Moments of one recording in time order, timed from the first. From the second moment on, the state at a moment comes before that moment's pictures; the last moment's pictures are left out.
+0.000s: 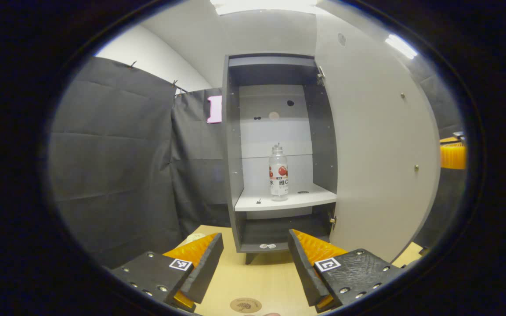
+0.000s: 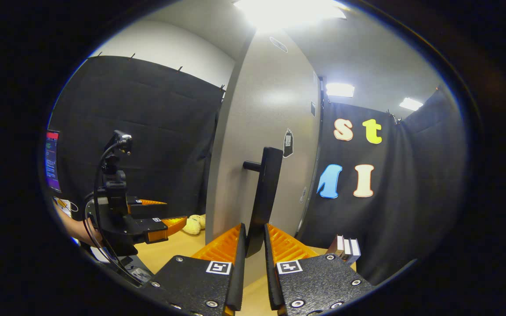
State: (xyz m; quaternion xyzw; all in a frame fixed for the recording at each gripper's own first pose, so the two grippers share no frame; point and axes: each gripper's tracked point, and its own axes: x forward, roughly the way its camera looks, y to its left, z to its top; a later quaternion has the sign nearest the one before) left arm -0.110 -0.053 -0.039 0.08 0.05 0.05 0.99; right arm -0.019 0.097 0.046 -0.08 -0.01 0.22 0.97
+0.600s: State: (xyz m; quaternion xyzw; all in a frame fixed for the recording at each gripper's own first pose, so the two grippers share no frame) left arm 0.039 -0.113 0.021 0.08 -0.03 0.00 1.00; right arm -0.124 0.037 0.031 -0.03 0.00 0.11 0.99
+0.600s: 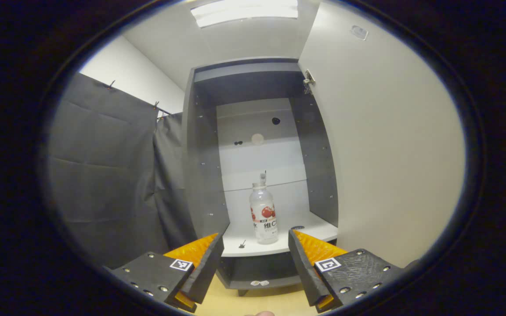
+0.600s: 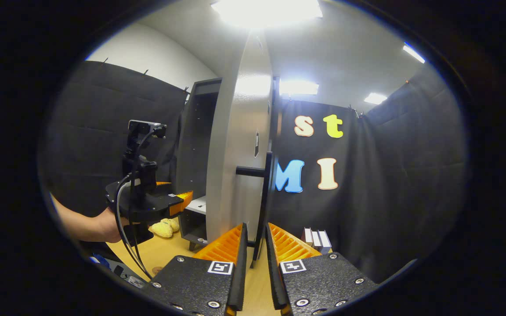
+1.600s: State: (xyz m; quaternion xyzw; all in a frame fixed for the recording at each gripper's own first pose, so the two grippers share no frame) left arm 0.242 -0.114 0.004 0.07 -0.05 -0.03 1.00; right arm -0.300 -0.030 -0.046 -0.01 0.10 -0.12 0.99
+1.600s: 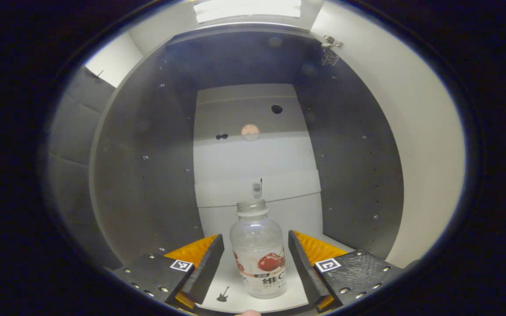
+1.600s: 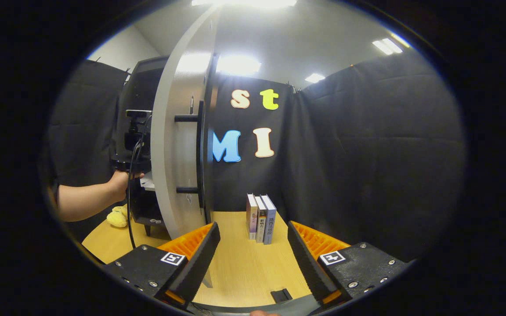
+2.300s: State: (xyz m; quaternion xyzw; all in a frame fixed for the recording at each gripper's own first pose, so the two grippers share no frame) left arm 0.246 -0.115 -0.001 0.04 -0.06 -0.07 1.00; right arm -0.301 -0.032 -0.096 0.03 0.14 -0.16 0.98
